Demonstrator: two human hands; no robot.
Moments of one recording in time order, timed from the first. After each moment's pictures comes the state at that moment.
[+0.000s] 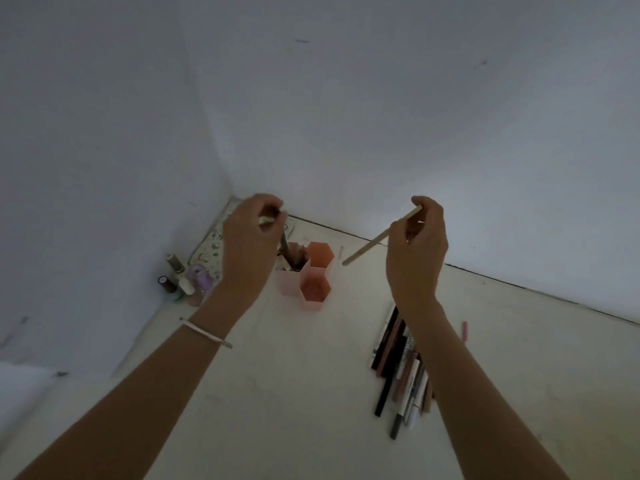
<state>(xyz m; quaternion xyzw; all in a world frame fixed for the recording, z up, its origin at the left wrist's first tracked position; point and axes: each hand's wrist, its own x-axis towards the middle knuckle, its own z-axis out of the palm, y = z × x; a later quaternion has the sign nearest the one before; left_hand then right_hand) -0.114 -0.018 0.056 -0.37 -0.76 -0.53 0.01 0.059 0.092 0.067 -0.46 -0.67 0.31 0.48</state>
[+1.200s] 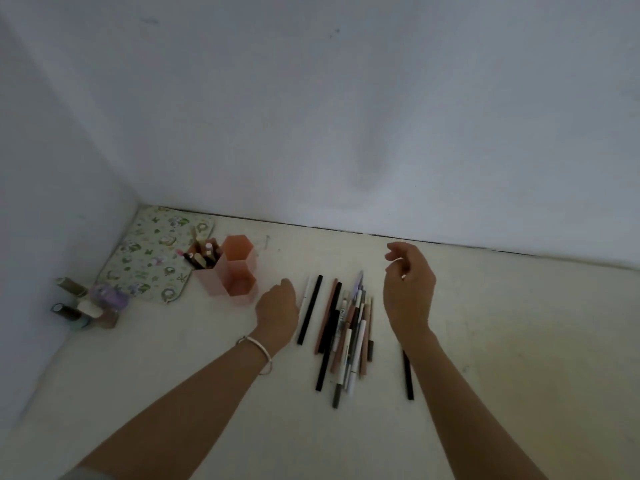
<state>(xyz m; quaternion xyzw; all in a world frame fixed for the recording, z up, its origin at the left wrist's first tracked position) 0.031 0.029 -0.076 -0.49 -0.85 -0.06 -0.20 0.207 0.103 0.006 -0.57 -0.64 0.26 0.44</state>
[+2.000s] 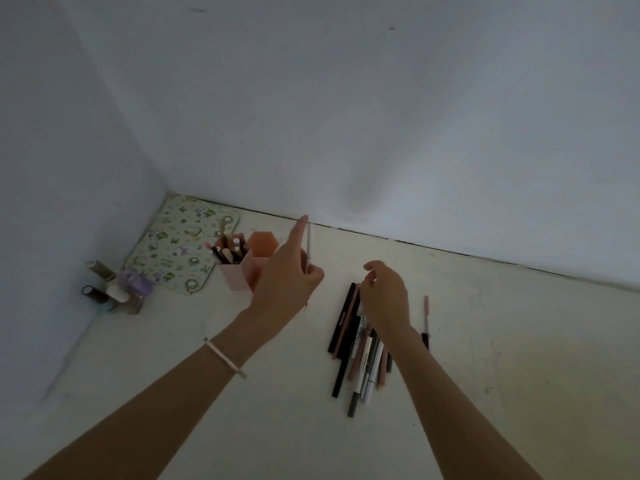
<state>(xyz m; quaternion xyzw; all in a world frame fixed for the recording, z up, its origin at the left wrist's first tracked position) -0.003 0.022 0.005 -0.45 -0.76 -0.42 -0.22 0.156 0.103 -0.033 -0.58 -0.75 0.26 0.19</state>
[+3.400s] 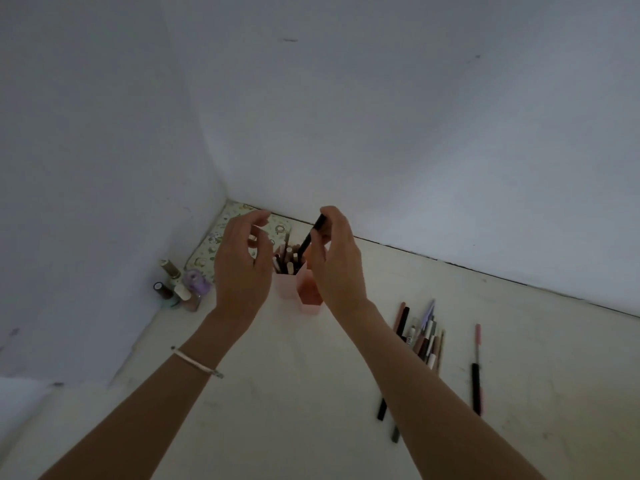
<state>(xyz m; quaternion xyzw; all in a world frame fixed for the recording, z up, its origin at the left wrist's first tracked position) -0.103 -0.033 0.029 -0.38 -0.74 -0.55 0.05 0.004 0.057 0.027 -0.32 -0.80 0.33 0.38</state>
